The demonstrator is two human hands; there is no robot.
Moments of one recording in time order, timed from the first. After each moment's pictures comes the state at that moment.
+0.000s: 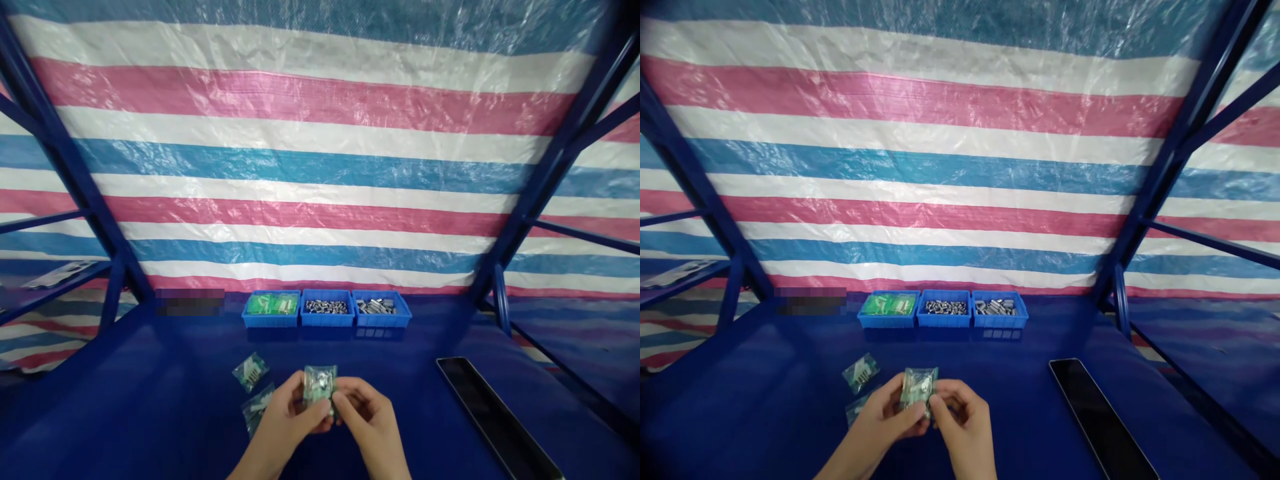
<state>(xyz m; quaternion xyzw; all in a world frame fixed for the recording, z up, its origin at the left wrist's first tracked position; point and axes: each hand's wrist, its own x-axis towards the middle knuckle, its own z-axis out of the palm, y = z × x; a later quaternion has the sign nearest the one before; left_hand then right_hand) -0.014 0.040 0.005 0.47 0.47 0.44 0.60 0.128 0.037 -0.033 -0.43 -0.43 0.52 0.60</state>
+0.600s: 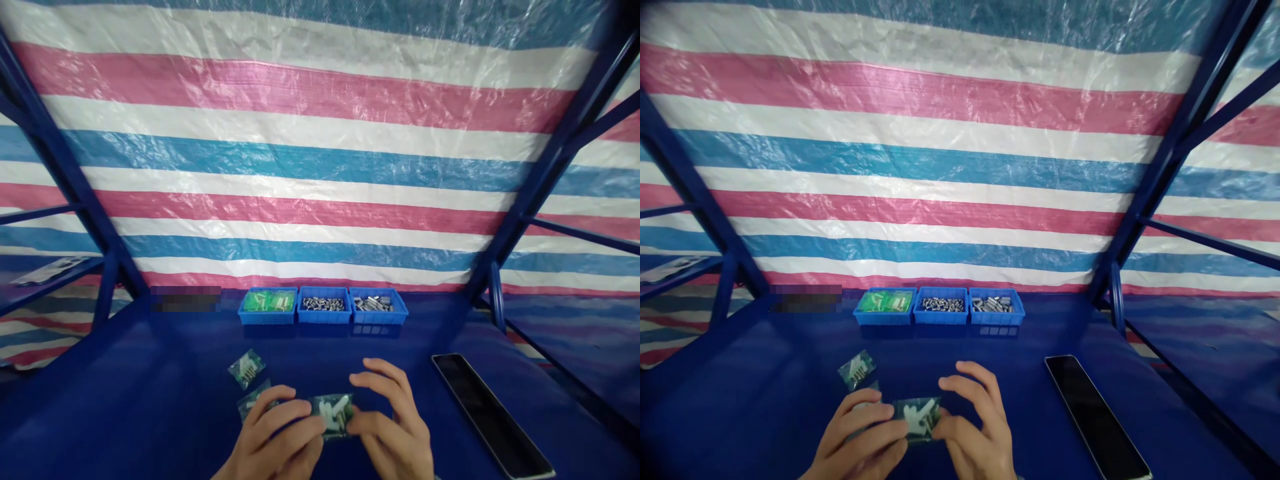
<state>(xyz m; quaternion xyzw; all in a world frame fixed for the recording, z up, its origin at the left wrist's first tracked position) -0.035 0.012 0.021 0.83 0.27 0.47 -0.11 0.167 0.024 -0.003 -0.34 -0.71 0.03 0.61</state>
